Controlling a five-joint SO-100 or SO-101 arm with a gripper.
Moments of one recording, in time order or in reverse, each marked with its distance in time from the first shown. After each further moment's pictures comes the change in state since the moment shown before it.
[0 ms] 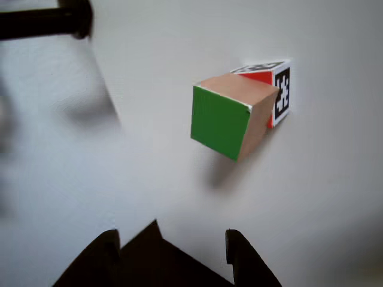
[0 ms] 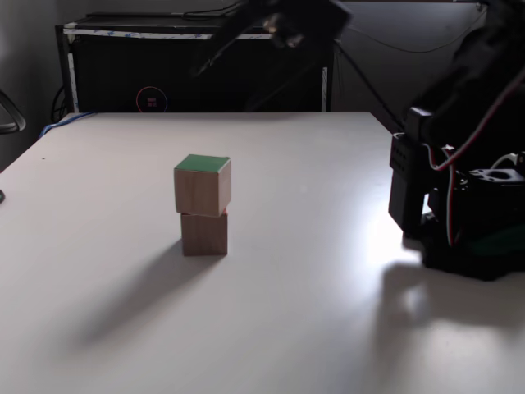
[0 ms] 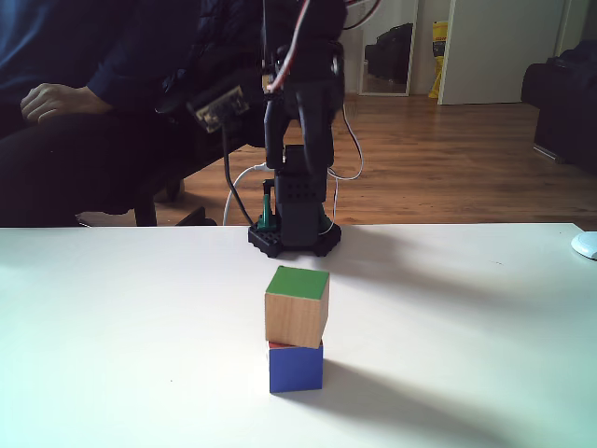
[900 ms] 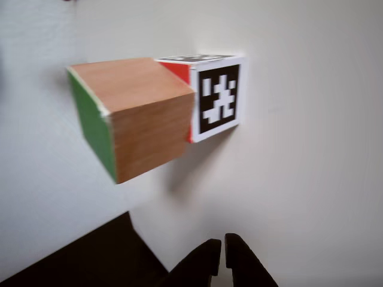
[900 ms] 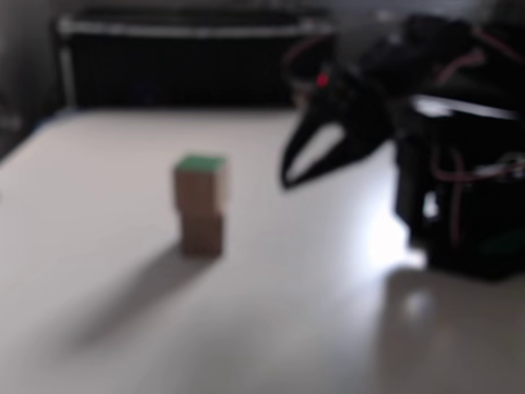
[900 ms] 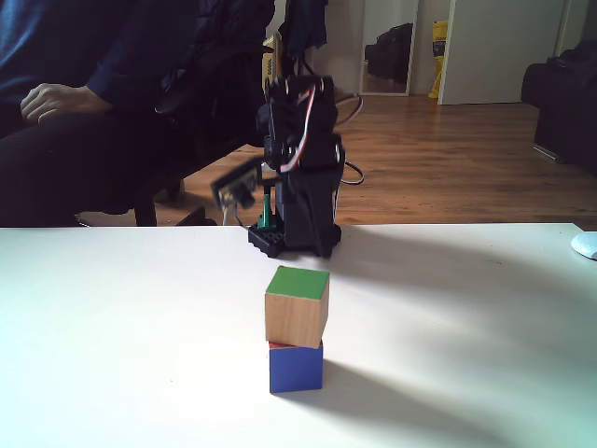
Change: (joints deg) arm -4.0 47.3 52.2 -11.8 -3.6
